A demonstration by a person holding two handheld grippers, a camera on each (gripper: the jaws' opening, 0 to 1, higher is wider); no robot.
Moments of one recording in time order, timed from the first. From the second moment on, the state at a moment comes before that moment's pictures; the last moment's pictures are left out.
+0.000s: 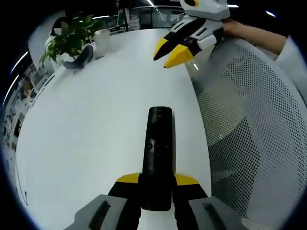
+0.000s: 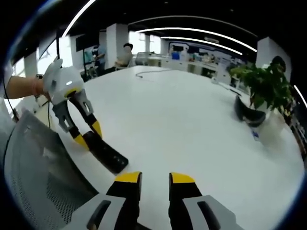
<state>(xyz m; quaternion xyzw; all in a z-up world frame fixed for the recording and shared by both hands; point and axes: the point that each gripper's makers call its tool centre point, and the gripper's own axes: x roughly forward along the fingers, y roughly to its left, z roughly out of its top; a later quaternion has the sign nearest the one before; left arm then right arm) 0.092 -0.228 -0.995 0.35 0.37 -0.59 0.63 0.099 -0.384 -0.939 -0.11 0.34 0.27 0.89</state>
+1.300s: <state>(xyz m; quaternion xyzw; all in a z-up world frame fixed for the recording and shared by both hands) 0.096 -0.228 -0.995 0.29 0.31 -0.62 0.65 0.079 -0.346 -0.959 -0.18 0.40 0.38 0.81</state>
